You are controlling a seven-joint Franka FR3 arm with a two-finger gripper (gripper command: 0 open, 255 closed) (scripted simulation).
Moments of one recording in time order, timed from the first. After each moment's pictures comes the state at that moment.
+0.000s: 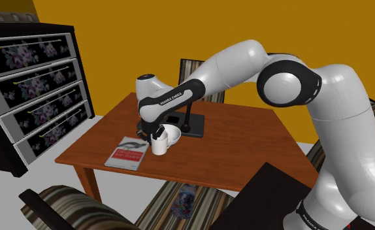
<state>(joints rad) 0.34 0.65 -0.01 -1.56 -0.08 2.21 0.68</state>
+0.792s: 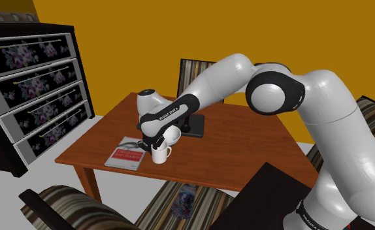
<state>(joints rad) 0.34 0.75 -0.01 -1.56 -0.08 2.32 0.69</state>
